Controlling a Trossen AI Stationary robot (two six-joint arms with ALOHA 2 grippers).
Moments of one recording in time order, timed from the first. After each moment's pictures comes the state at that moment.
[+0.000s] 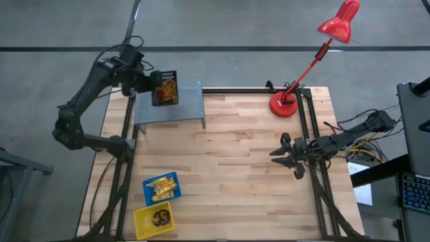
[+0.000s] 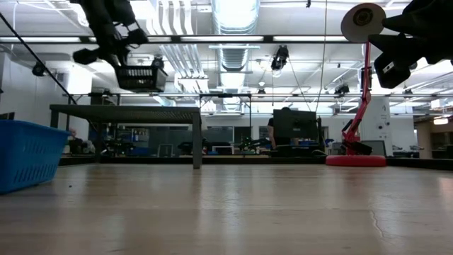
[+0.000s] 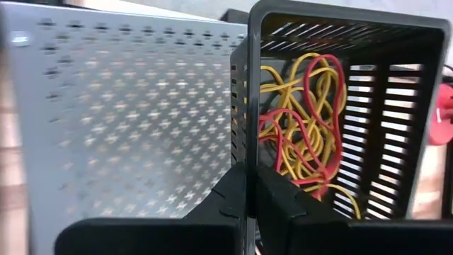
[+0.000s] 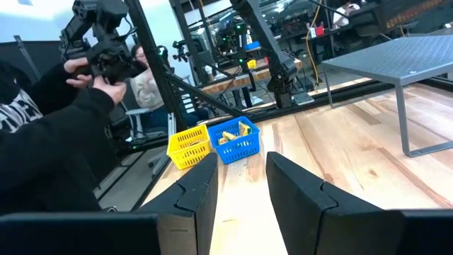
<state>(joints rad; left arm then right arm) 1.03 1.28 1.37 -1.19 0.16 -0.66 0.41 0.37 0.03 0.39 0.26 0.34</state>
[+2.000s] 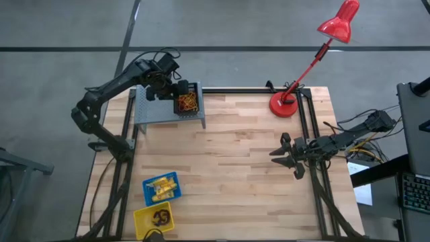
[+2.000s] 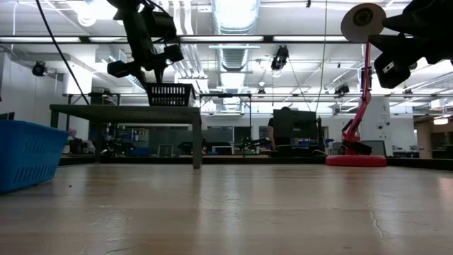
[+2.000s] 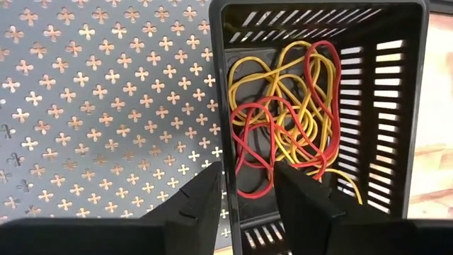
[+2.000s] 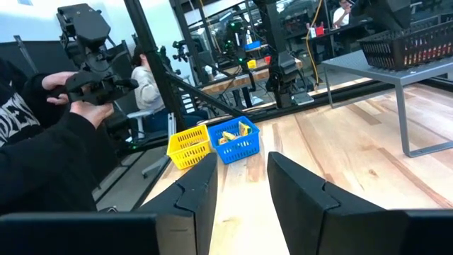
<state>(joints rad) 0.75 1.55 1.47 -1.17 0.10 -0.86 0.41 0.37 0.03 0.39 0.26 0.34</state>
